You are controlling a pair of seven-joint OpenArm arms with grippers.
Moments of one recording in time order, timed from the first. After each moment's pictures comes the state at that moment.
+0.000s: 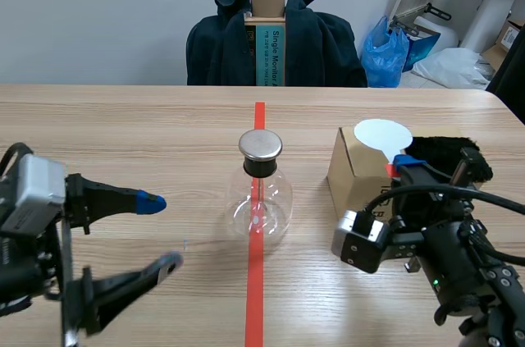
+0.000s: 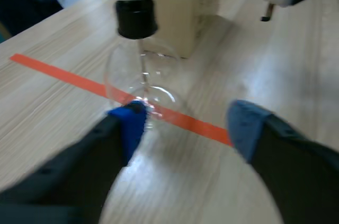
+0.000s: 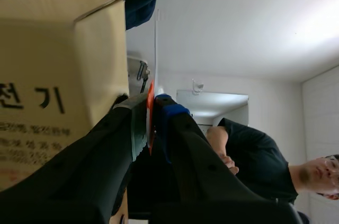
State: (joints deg) left arm 10.5 -46.0 29.6 82.8 -5.9 -34.5 -38.3; right arm -19.2 23.4 -21.2 83.1 -76.1 -31.2 -9.6
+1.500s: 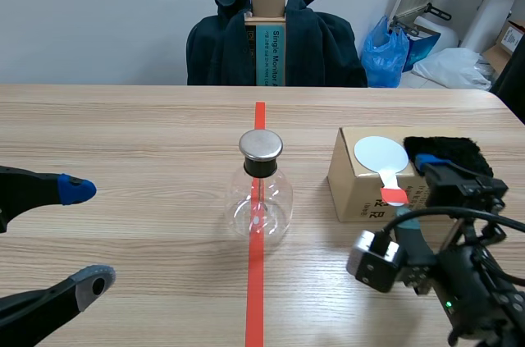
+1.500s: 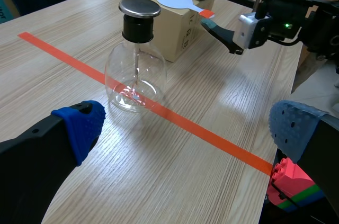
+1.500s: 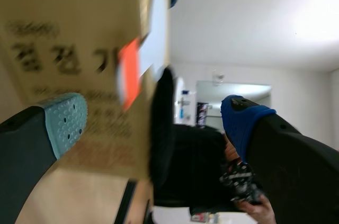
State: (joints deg) left arm 27.3 -62.7 21.6 95.7 -26.5 -32.8 -38.0; right arm -19.5 24.4 -21.2 75.7 -69.0 -35.5 -6.7
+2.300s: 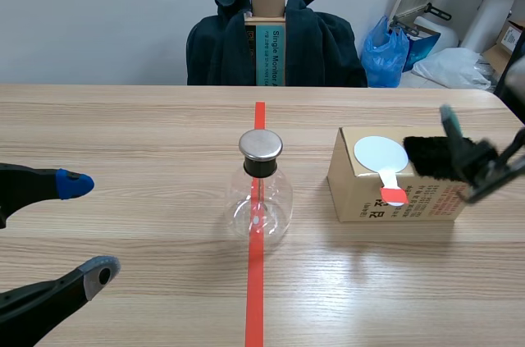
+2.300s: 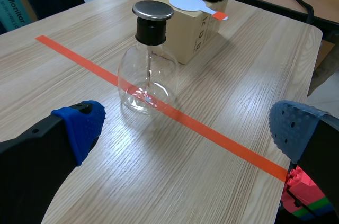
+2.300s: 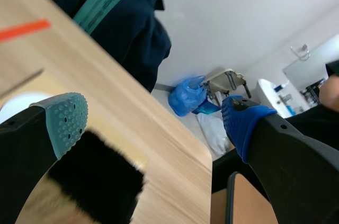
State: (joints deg) left arm 27.3 -61.8 21.6 95.7 -26.5 -29.5 -38.0; right arm -28.2 57.5 -11.5 108.8 7.2 -24.7 14.4
